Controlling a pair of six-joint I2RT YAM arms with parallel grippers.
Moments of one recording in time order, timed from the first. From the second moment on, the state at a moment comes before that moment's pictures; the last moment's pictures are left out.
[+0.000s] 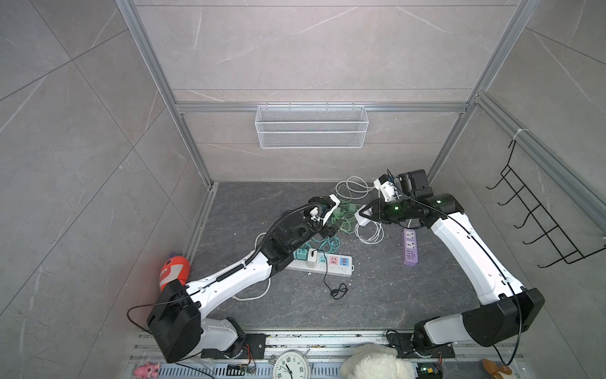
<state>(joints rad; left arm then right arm) -0.82 1.31 0.98 0.36 0.00 0.29 0.28 1.44 1.54 -0.98 -0.49 0.32</state>
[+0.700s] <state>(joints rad) -0.89 1.13 0.82 -0.34 -0.09 -0.06 0.30 1.39 1.36 -1.08 -0.30 0.30</state>
